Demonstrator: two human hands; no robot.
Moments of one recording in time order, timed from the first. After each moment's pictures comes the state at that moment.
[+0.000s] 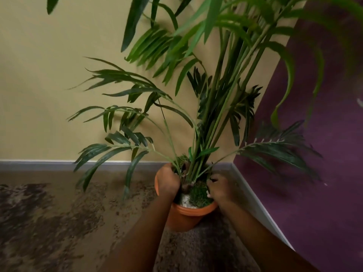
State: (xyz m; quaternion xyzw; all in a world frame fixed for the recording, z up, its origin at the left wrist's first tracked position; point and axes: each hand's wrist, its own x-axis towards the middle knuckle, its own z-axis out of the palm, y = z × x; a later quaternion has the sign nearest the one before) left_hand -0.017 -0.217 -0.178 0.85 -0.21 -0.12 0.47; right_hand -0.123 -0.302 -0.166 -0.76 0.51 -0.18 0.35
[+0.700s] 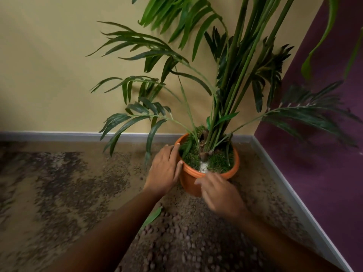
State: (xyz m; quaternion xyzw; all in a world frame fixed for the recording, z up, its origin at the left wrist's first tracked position) left_hand -0.025 -0.126 -0.211 0.86 -0.46 0.07 0.22; right_hand -0.176 -0.234 -0.211 -0.98 0.04 -0.21 0.00
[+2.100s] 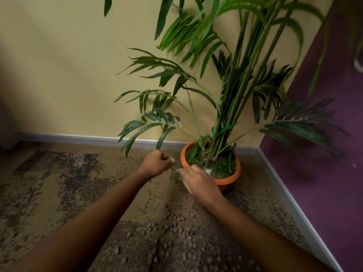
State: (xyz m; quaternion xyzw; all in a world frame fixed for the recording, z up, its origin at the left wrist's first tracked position) left_hand -0.018 -0.085 -0.144 0.85 -0.32 -0.17 0.39; right_hand -0.134 -0.197 -0.181 -0.98 -0.01 -0.20 0.03
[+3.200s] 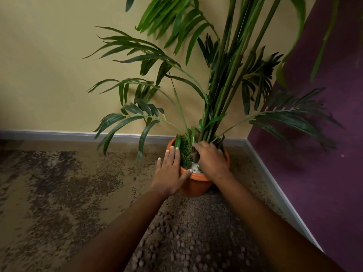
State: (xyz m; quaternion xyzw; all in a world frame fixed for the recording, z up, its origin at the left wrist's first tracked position) left_hand -0.047 -0.150 -0.219 0.88 -0.42 -0.07 0.21; right_hand -0.117 -0.266 -0.164 -0.96 0.25 -0.08 0.05
